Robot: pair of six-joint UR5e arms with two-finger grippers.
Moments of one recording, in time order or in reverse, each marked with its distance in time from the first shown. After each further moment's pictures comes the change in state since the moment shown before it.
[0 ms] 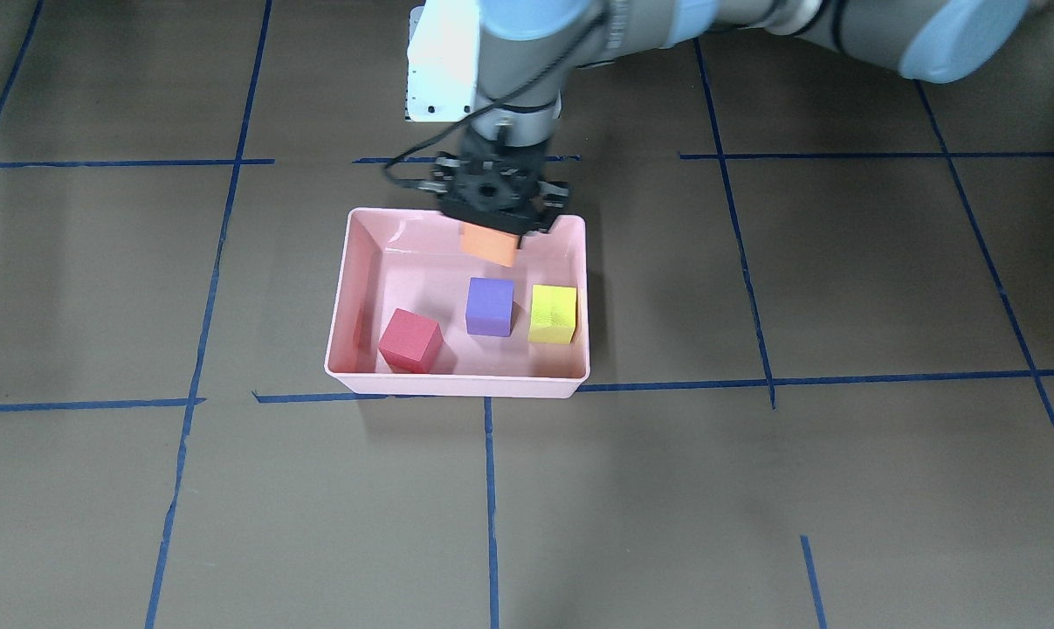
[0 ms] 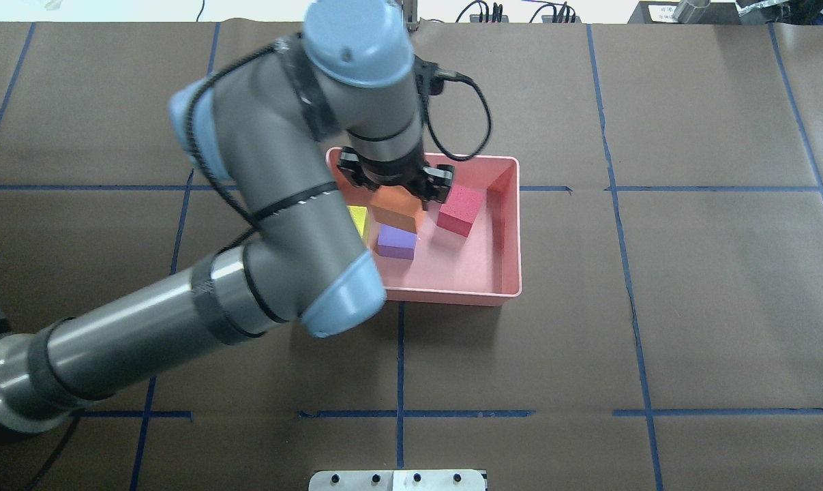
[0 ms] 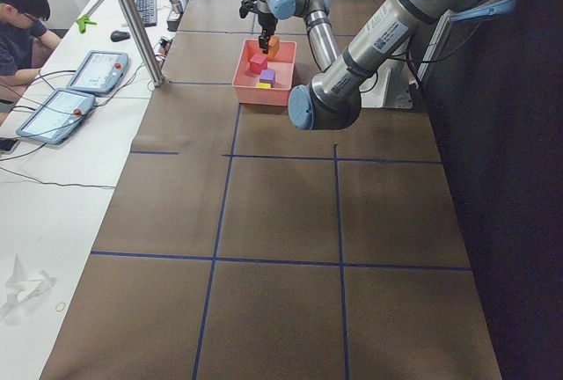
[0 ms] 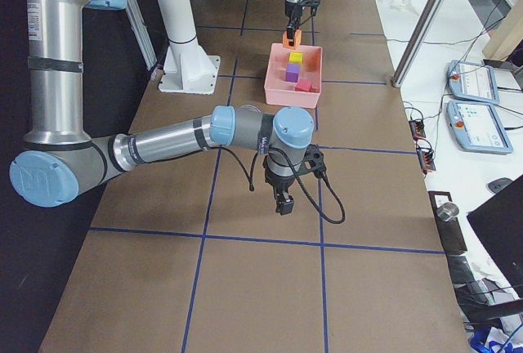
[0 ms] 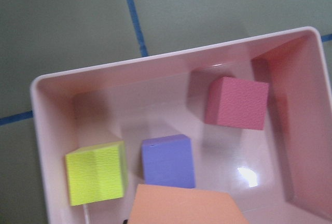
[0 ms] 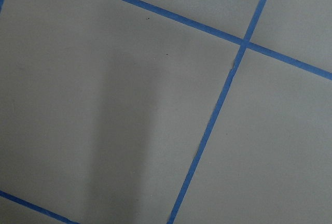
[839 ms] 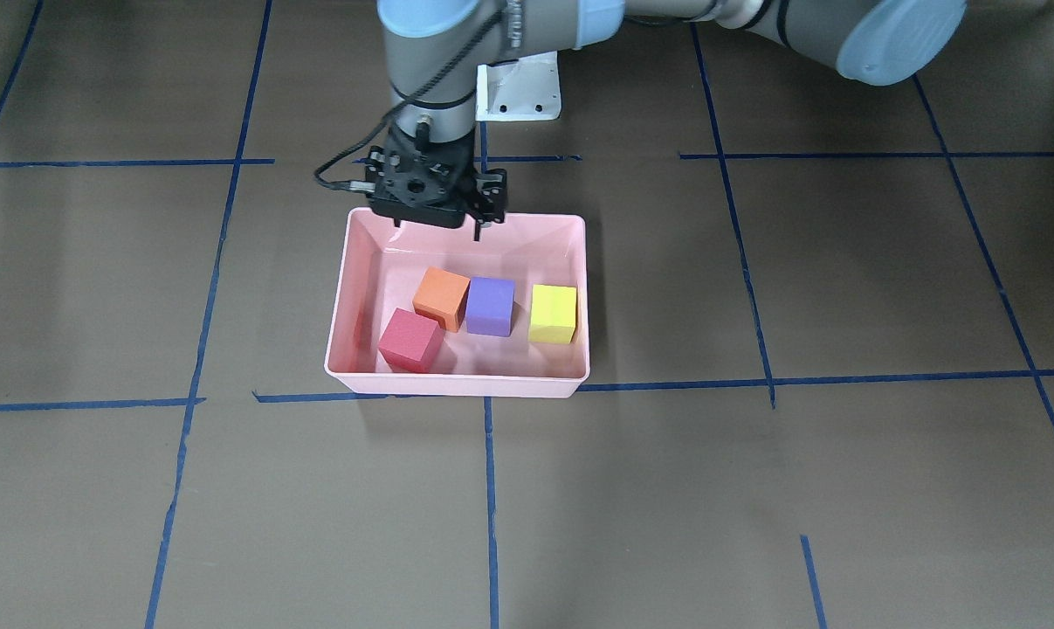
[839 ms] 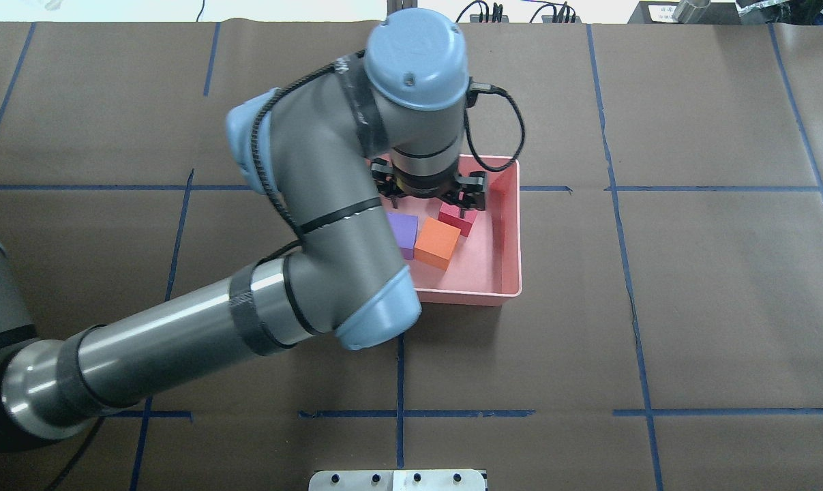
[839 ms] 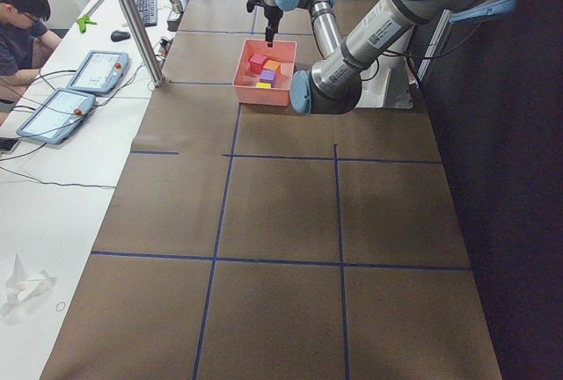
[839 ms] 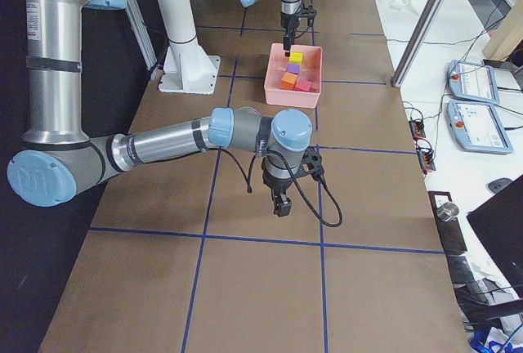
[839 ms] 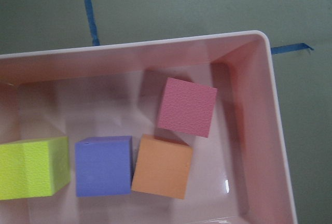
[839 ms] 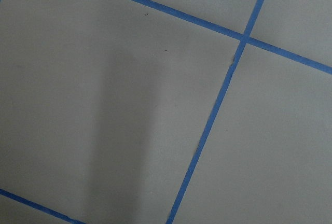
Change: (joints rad) left arm -0.017 0.054 -0.038 -0.007 -0.006 0.017; right arm 0.000 -0.009 -0.005 0.000 0.001 -0.001
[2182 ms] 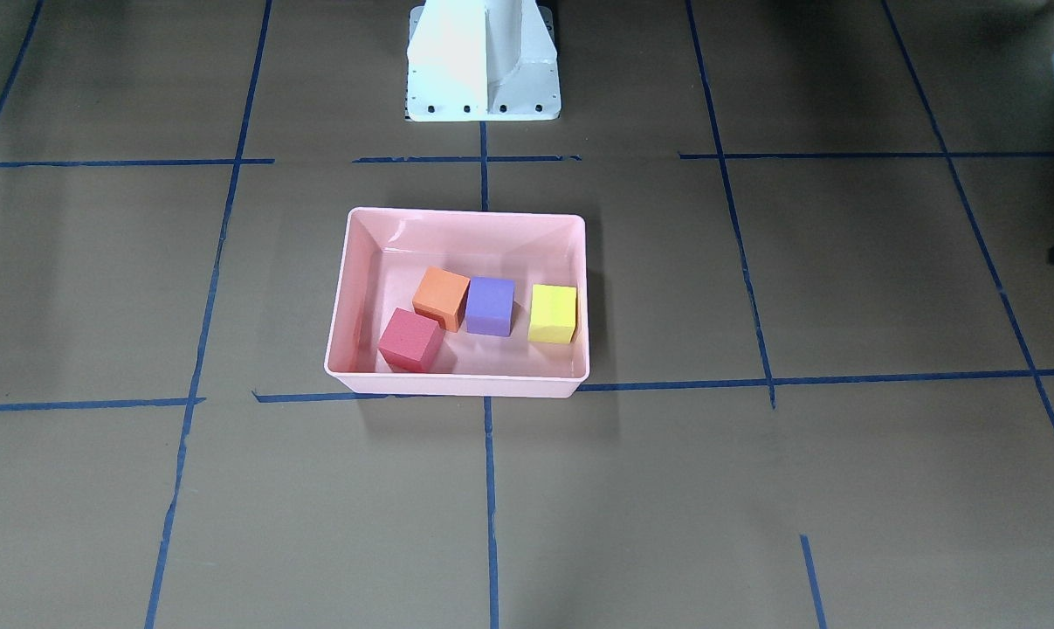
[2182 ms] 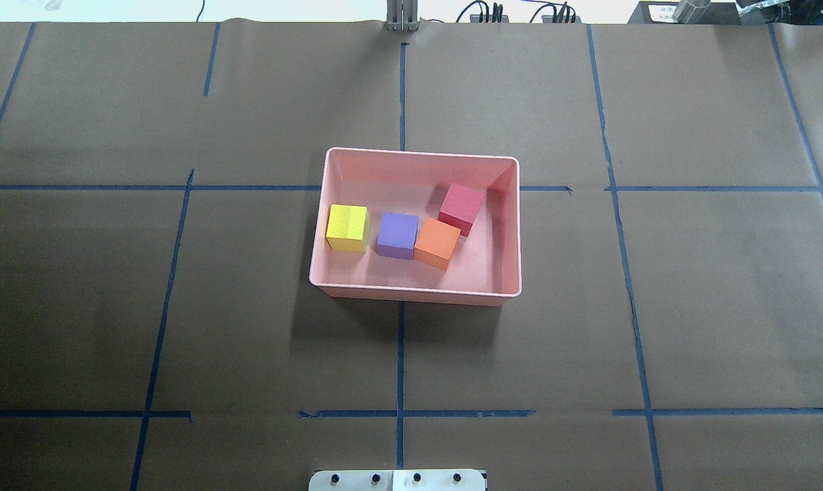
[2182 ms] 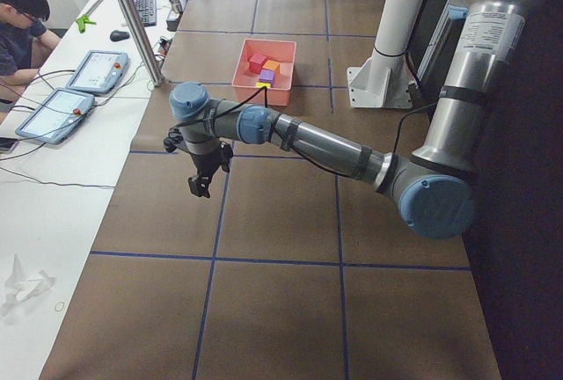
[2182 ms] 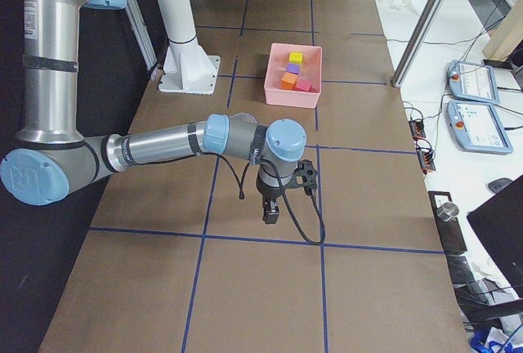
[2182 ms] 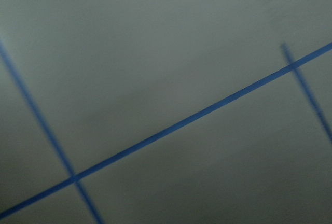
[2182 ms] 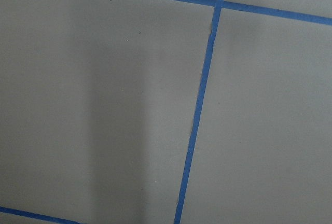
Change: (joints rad) left arm -0.876 0.801 -0.078 0.008 -0.392 1.237; right arm 0.000 -0.039 -0.011 0.000 -0.002 0.163
